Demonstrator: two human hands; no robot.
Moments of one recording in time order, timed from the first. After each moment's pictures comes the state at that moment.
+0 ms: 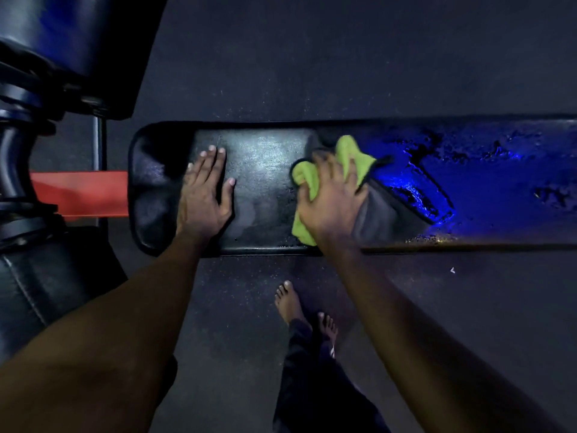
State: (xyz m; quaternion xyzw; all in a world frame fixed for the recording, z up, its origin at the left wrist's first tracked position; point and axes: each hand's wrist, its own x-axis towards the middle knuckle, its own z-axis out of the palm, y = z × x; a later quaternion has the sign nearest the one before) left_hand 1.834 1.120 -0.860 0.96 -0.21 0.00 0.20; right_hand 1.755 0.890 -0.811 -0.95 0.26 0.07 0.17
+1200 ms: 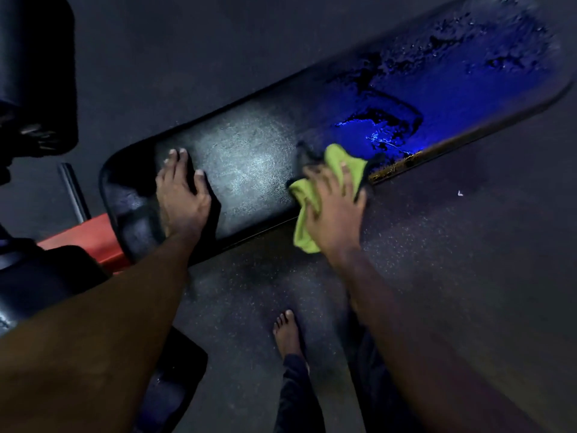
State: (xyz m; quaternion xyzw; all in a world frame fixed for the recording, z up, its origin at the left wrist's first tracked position) left_hand 1.841 1.116 -0.858 0.95 -0.19 0.00 0.24; right_hand 1.635 0.923 -0.836 -0.92 0.35 0.00 0.18
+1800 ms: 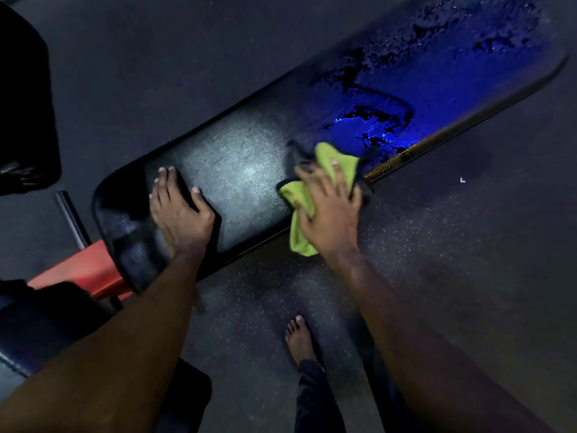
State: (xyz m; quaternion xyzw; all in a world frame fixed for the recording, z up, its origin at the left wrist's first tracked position) left_hand 1.832 1.102 -0.867 0.95 -0.20 0.07 0.21; right_hand 1.642 0.918 -0.846 -0.92 0.35 -0.04 0.19
